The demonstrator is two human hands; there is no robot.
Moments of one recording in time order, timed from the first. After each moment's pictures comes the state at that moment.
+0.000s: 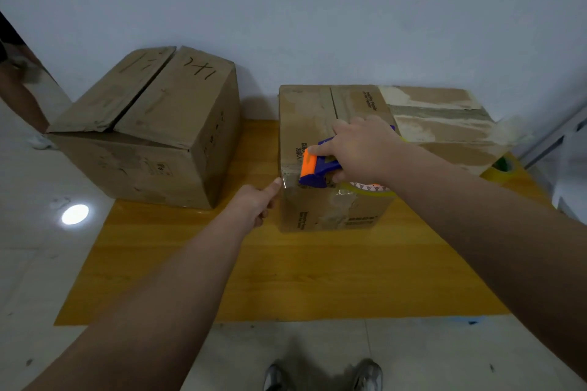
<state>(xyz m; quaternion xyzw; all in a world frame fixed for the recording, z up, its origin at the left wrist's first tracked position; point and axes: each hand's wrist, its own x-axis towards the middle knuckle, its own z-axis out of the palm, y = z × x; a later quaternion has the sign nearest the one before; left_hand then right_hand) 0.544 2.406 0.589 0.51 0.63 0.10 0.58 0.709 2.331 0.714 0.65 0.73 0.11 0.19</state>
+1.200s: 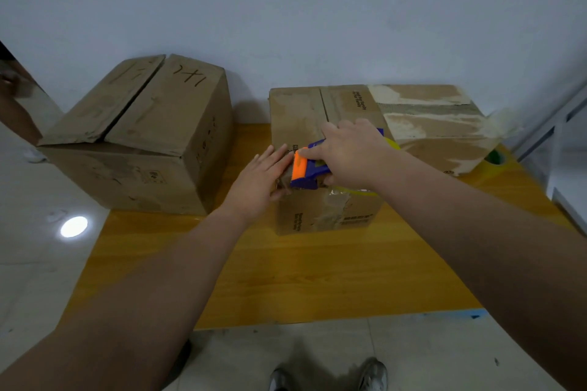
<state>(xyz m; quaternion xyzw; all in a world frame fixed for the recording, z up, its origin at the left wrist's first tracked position) 0.549 2.424 0.593 0.94 0.28 0.12 0.14 0.706 2.321 0.711 0.66 0.72 0.13 0.17</state>
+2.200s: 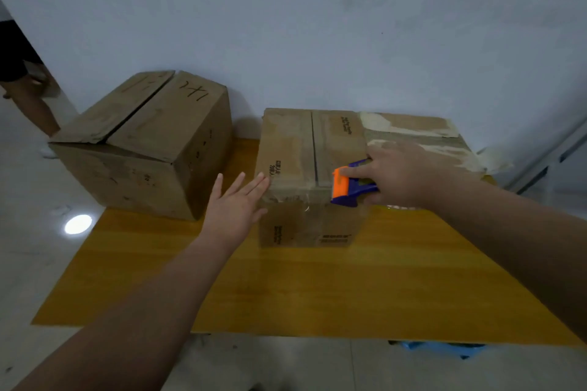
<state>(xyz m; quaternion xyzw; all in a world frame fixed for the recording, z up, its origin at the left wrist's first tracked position) 0.544 2.375 0.604 0.90 0.42 0.05 -0.03 0.798 2.263 0.739 0.65 0.72 0.09 0.23</state>
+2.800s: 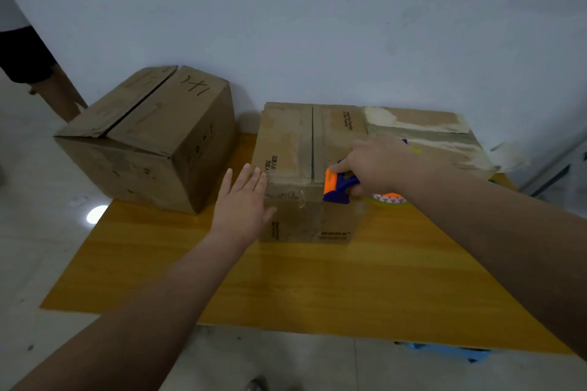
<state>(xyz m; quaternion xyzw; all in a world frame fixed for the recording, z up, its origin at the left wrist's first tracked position) 0.574 2.352 0.612 0.89 0.46 0.04 -0.08 0.799 2.291 0.731 0.61 0.75 0.08 0.25</state>
